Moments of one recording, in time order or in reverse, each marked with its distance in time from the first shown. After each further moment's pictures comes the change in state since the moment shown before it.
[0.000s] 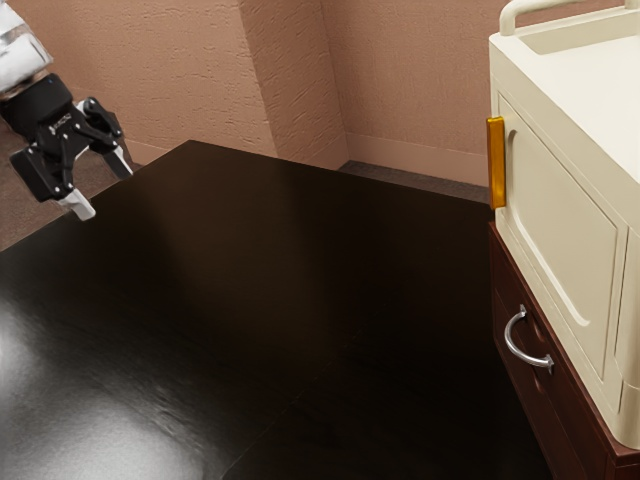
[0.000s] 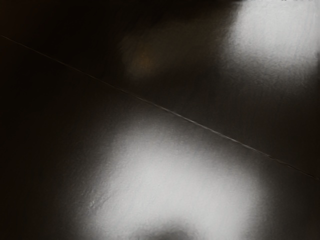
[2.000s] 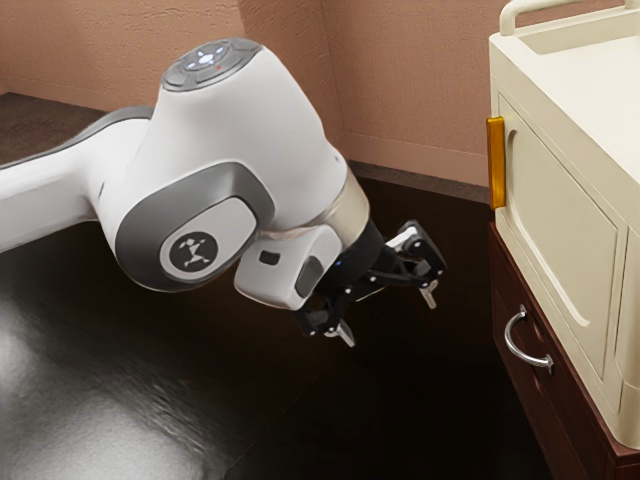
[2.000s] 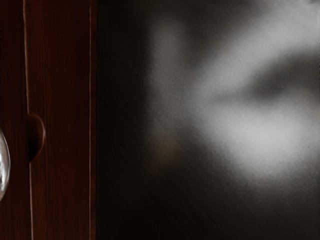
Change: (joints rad) arm -0.321 -0.113 -0.491 -0.503 0.354 0.688 0.418
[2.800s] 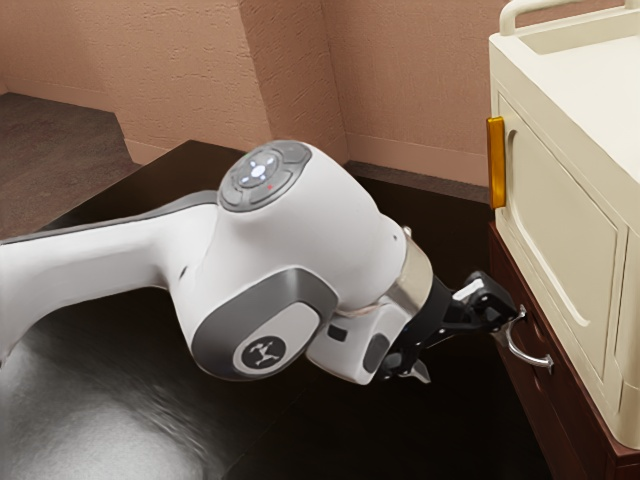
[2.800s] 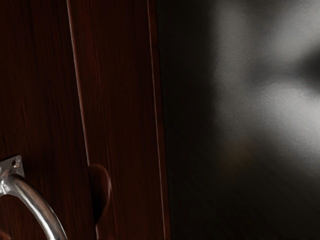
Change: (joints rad) arm -0.050 0.069 0.003 -0.133 0.004 0.364 0.004
